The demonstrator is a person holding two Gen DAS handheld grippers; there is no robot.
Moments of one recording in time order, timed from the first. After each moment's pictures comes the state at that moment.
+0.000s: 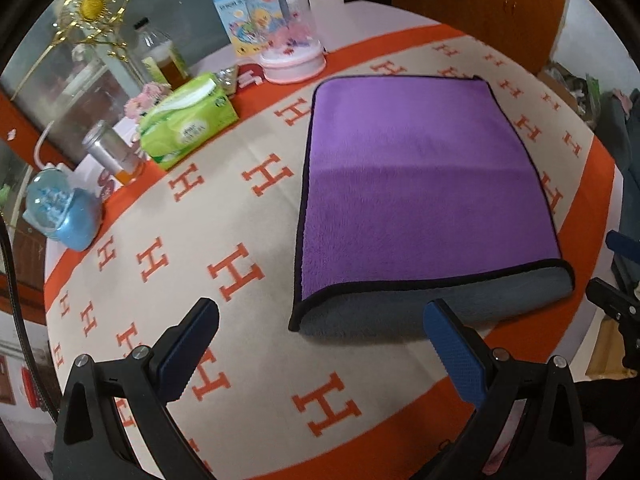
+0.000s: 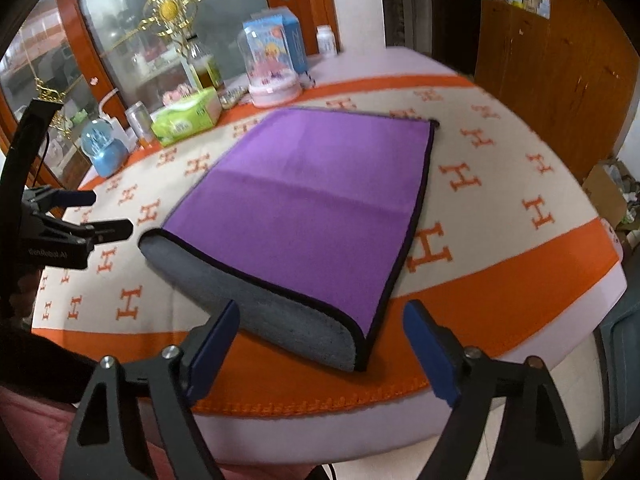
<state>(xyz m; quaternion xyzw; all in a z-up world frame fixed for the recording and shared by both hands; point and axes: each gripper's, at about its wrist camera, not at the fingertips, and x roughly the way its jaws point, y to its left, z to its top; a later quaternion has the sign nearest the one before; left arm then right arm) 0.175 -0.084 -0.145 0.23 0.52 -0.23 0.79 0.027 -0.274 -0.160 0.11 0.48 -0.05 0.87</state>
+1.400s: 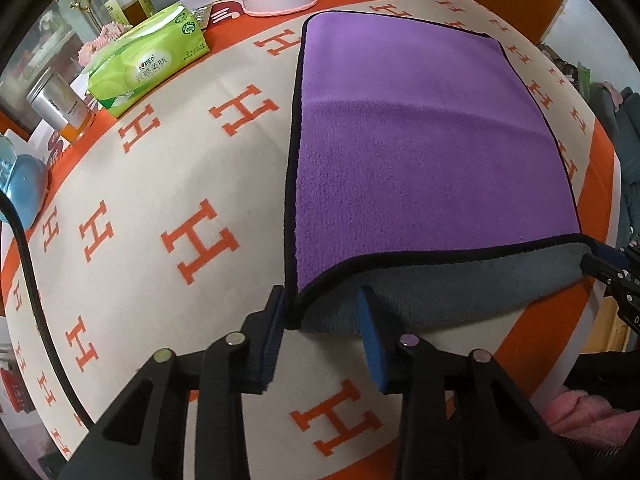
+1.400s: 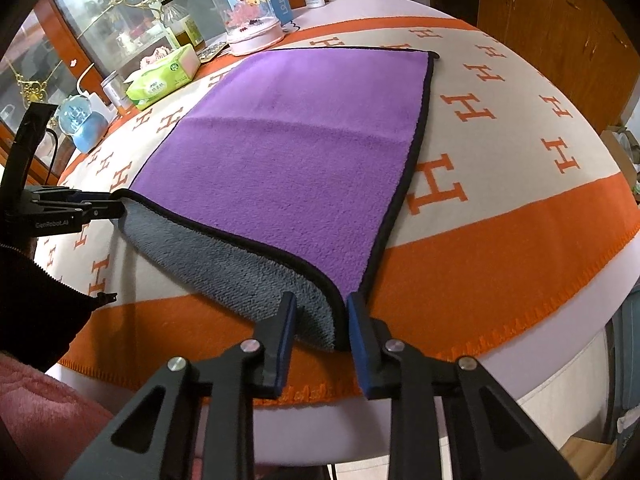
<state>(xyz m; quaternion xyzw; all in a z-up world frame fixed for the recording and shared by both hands) 0.200 -0.065 -0.204 0.20 0.58 -0.26 0.74 0.028 -0.286 -0.203 0.13 0.53 -0.05 0.84</state>
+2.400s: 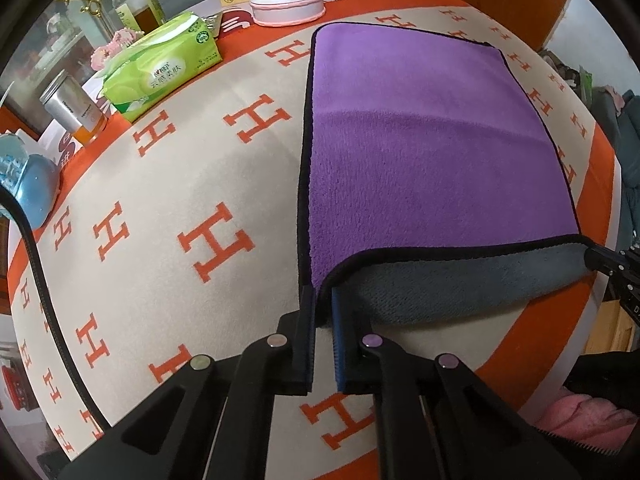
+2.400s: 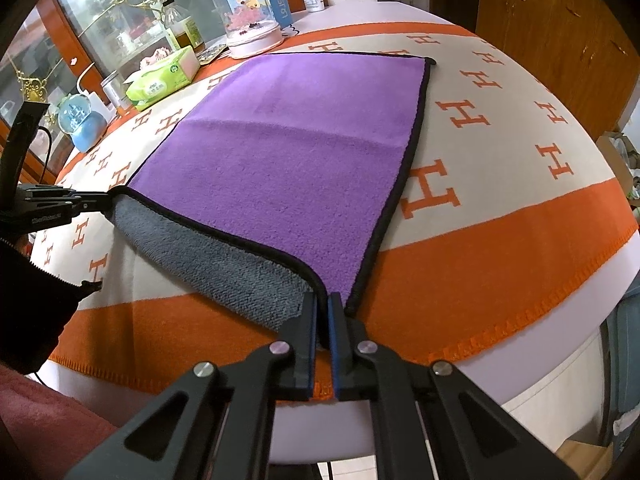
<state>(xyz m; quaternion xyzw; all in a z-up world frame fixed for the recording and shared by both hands) 0.199 -0.060 -0.191 0.20 0.57 -0.25 0.75 0.027 -0.286 -0.198 0.12 0.52 -0.06 0.84</state>
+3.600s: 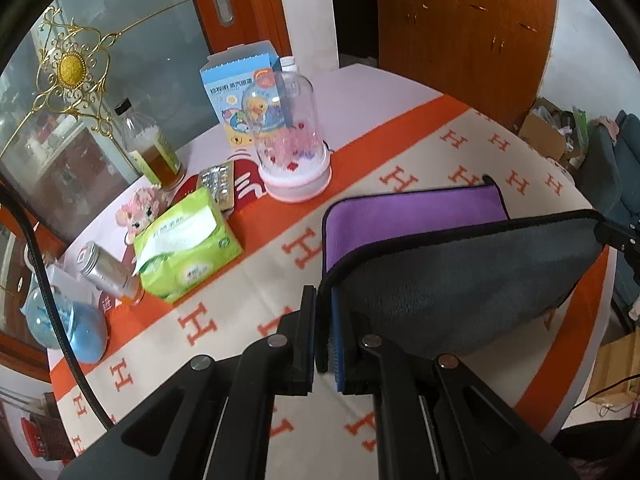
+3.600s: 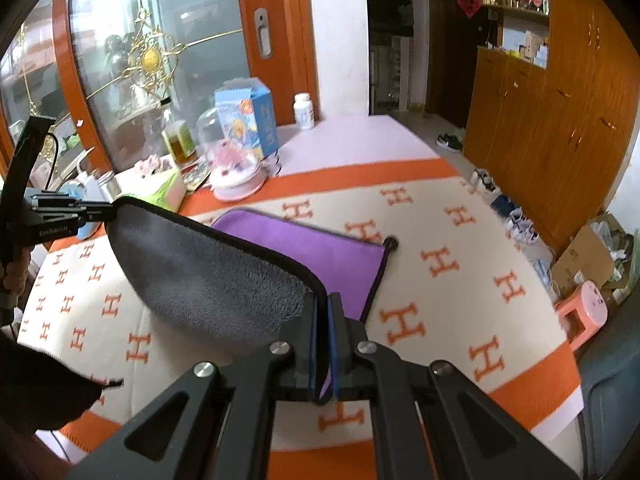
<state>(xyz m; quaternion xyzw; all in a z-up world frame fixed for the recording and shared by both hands) 0.288 -0.136 -0.076 0.20 0.44 -0.28 0.83 0.113 -0.362 -0.084 0.05 0.39 -0.08 0.92</state>
